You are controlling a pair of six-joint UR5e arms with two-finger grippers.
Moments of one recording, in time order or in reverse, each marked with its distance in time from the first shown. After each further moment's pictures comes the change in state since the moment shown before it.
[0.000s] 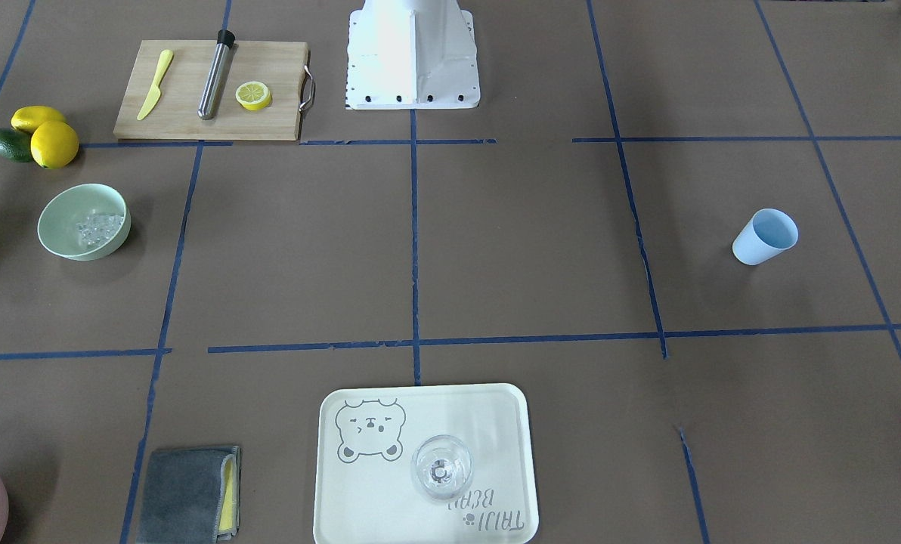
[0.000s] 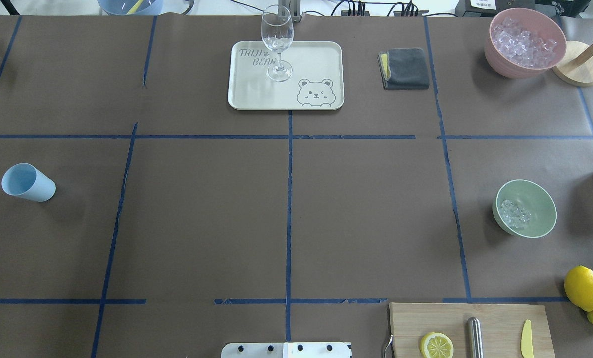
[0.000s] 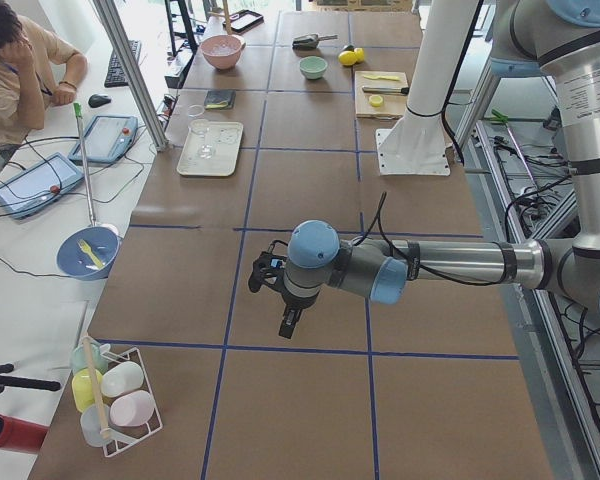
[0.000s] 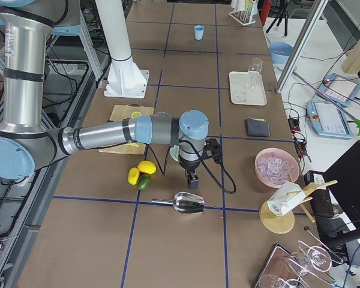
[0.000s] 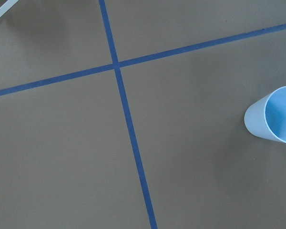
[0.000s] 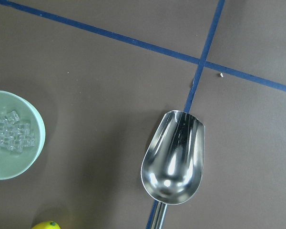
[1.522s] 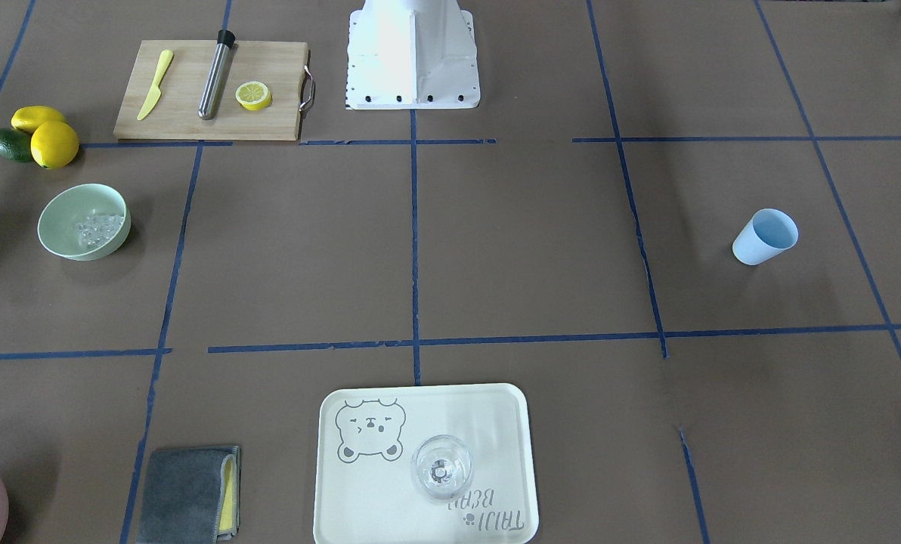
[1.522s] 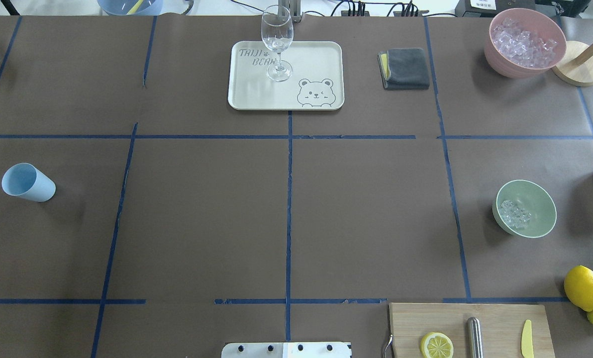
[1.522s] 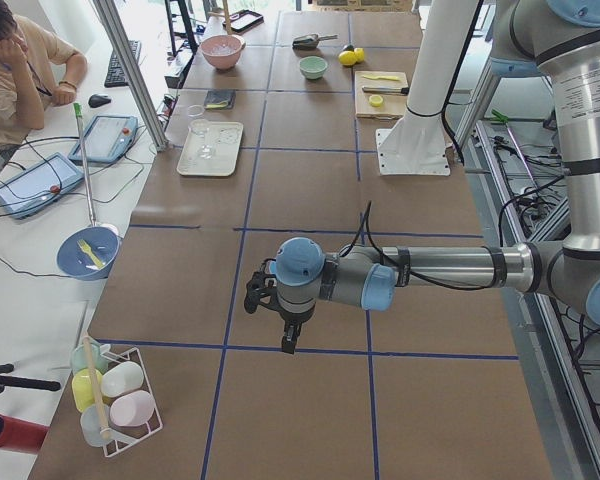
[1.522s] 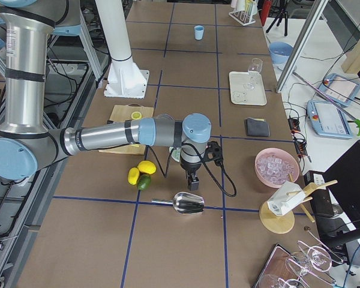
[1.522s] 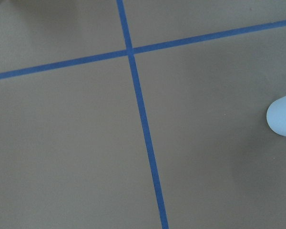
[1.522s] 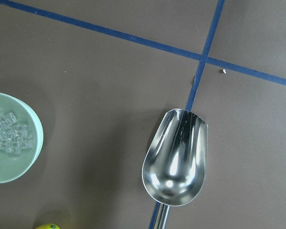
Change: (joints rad) left arm 0.005 -0.048 0.055 0.183 -0.002 0.000; right arm -0.015 0.013 -0.029 0.000 0.003 0.018
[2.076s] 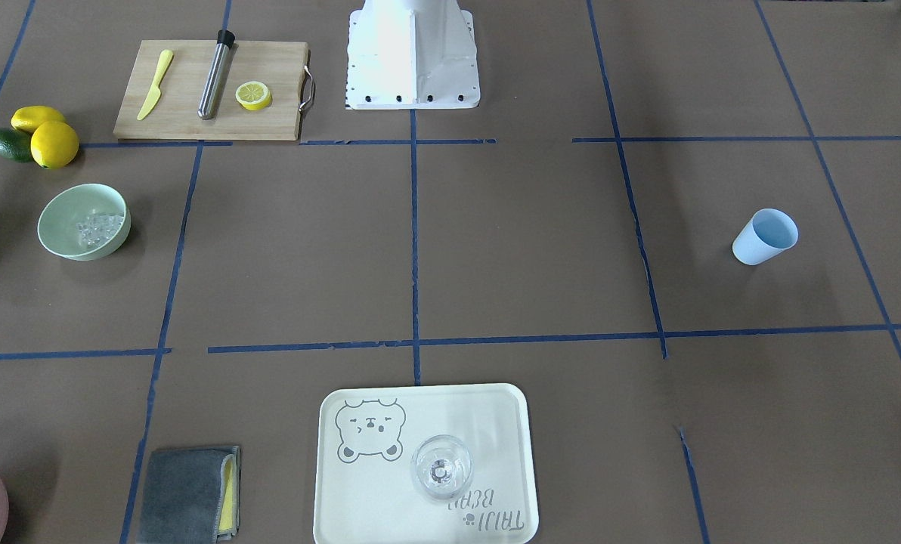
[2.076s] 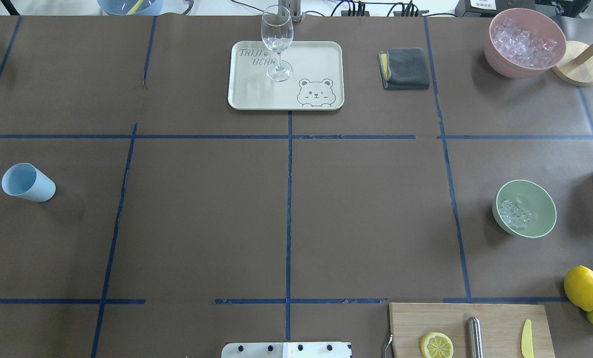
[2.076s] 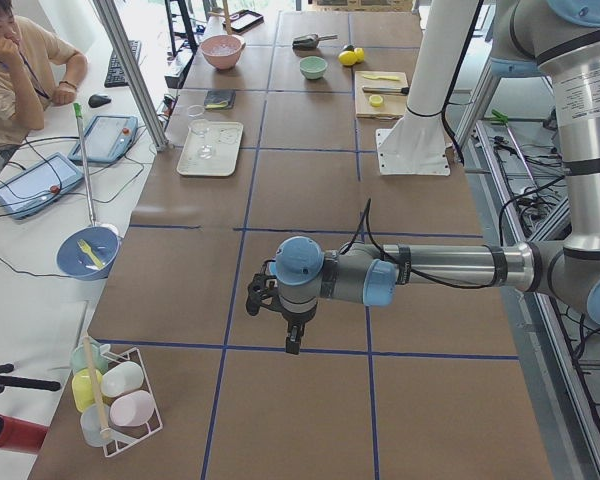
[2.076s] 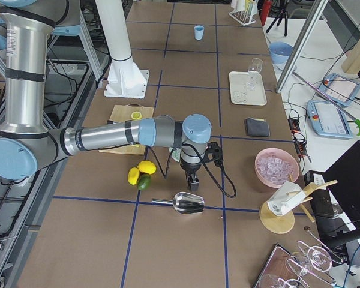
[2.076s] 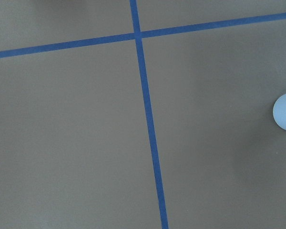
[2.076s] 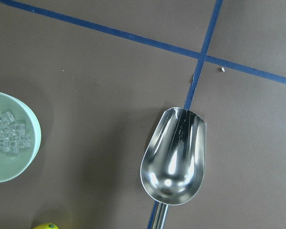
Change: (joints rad) left arm -0.005 0.008 -0.021 0.023 0.001 0.000; right arm 0.000 -0.001 -0.006 0.000 -0.002 -0.001
